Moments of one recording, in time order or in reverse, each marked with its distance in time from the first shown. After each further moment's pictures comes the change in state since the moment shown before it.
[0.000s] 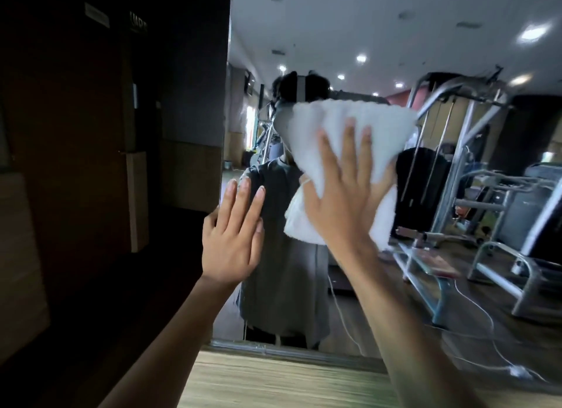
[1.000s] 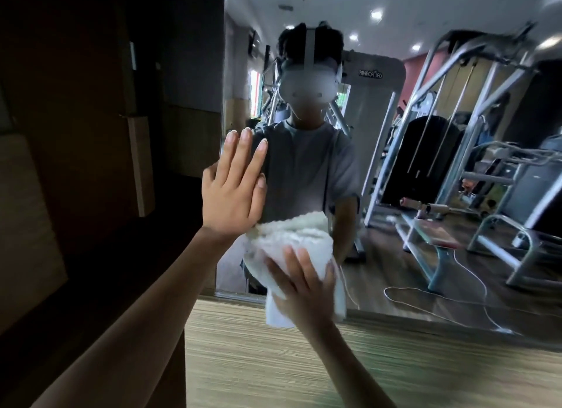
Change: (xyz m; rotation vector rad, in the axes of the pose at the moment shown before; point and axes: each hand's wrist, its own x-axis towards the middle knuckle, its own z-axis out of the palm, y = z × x) left_hand 0.006 -0.004 -0.003 0.003 0.012 0.018; right_hand -0.242 -0.028 0.033 -0.024 -0.157 -0.297
